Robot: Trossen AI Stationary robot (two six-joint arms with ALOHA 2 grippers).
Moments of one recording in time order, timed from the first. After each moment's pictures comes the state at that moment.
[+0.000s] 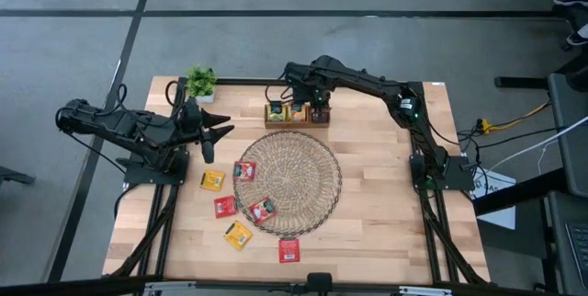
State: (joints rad) left arm -0.29 0.70 0.89 -0.53 -0.71 -0.41; right arm -0.41 2.24 2.18 -1.44 0.17 -0.43
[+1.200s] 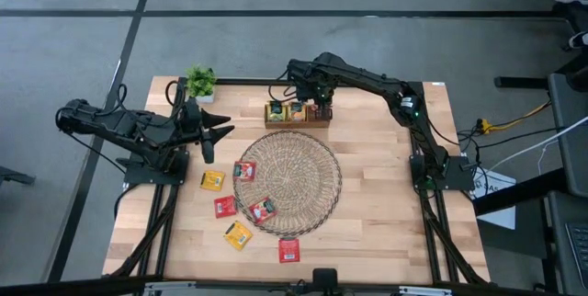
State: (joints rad) left arm -0.29 0.70 0.89 -0.53 -0.70 -0.42; right arm -0.43 2.24 2.18 -1.48 0.22 -0.44
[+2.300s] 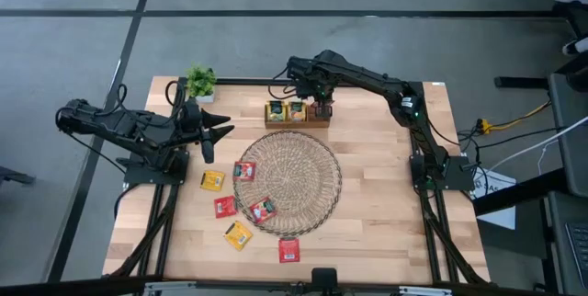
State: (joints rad) left arm -0.29 0.70 0.89 -0.53 -0.71 -0.42; right arm -0.43 2.24 2.23 -1.49 0.26 -0.45
